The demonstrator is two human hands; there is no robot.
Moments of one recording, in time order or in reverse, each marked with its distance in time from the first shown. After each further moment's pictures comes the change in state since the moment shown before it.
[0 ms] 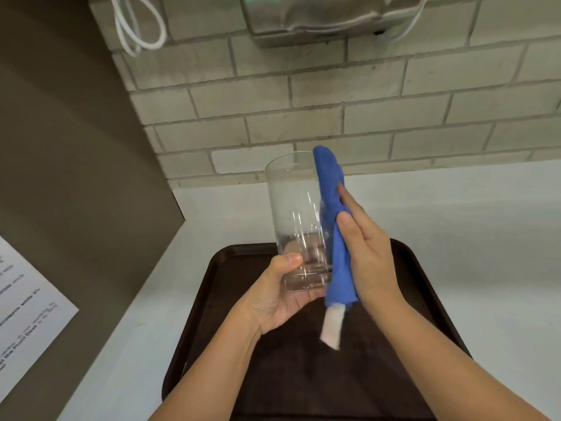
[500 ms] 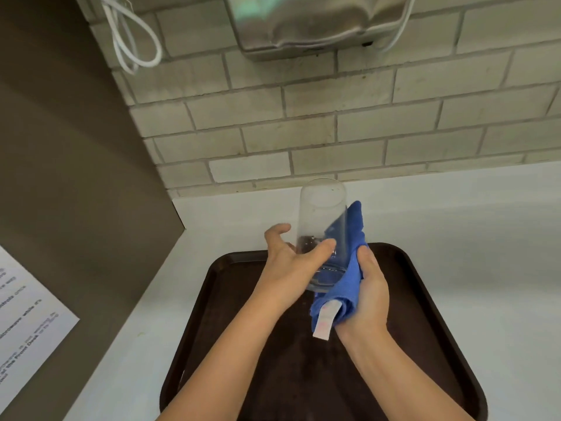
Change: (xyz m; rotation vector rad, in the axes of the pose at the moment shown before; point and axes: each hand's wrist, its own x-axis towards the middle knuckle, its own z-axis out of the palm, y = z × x) left_hand 0.019 0.009 0.028 0.748 0.519 0.008; right_hand -0.025 0.030 0.005 0.732 0.444 0.587
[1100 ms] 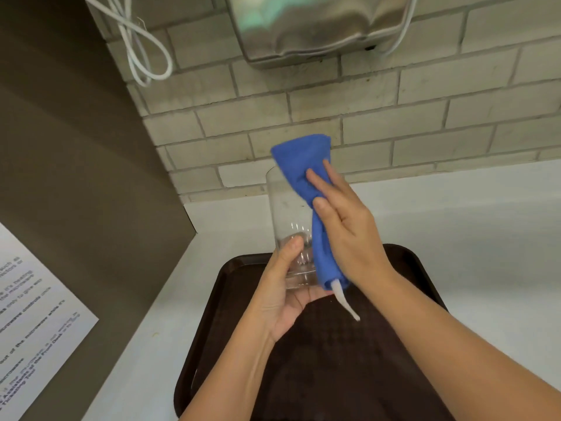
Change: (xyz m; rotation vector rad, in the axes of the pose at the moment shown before) left_hand -0.016 -0.009 -0.007 -0.799 -0.189 -0.028; right_hand 0.011 -0.048 0.052 -0.947 -0.543 -0.805
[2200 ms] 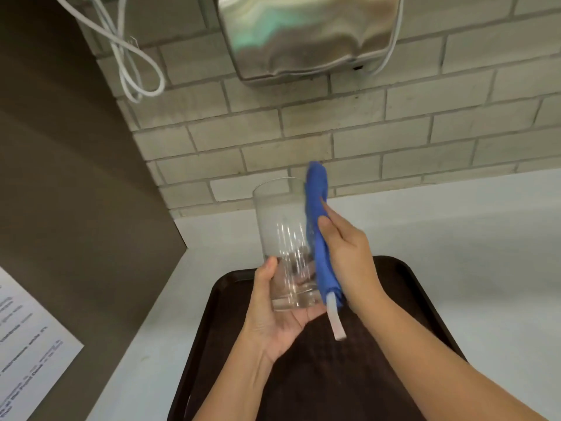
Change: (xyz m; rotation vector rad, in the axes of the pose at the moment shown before) left_hand 0.005 -0.002 -0.012 -0.133 -0.100 -0.056; right_hand -0.005 0.007 0.010 0.290 0.125 0.371
